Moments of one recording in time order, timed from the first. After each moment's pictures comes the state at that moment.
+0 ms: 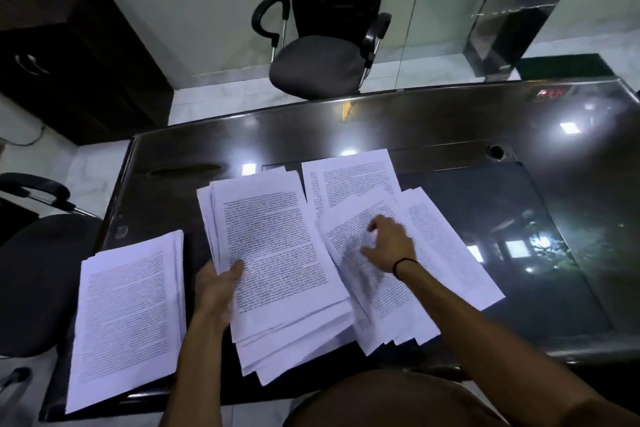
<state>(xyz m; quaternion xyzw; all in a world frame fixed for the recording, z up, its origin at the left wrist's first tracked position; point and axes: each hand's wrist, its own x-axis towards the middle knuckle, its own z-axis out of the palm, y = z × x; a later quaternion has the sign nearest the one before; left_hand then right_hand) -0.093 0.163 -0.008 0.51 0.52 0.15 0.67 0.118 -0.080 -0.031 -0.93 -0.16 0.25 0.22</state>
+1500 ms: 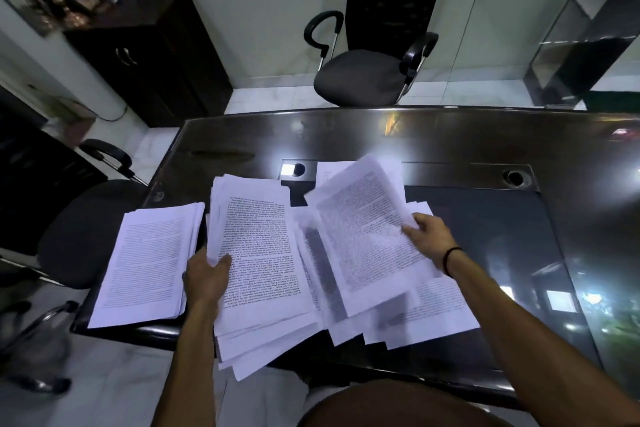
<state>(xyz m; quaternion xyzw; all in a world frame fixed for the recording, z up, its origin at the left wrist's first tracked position) -0.129 0.096 0.023 0.63 0.58 0.21 0.47 0.195 -0.167 -0.019 -0.86 -0.15 0.30 0.40</state>
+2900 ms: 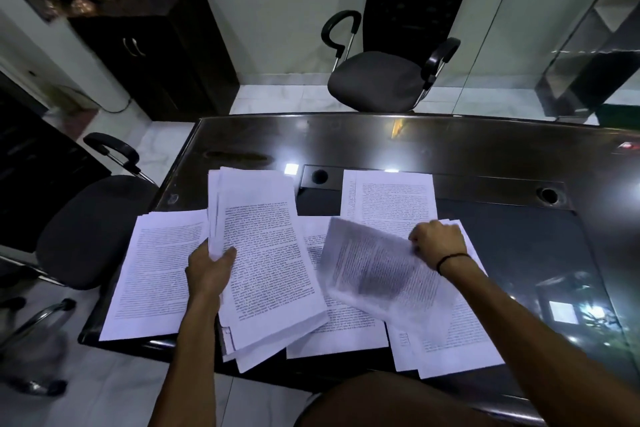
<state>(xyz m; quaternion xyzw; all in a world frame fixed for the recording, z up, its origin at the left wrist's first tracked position) -0.136 0.171 0.021 0.59 0.59 0.22 0.50 0.172 -0.088 0.019 -0.91 -0.36 0.16 -0.09</state>
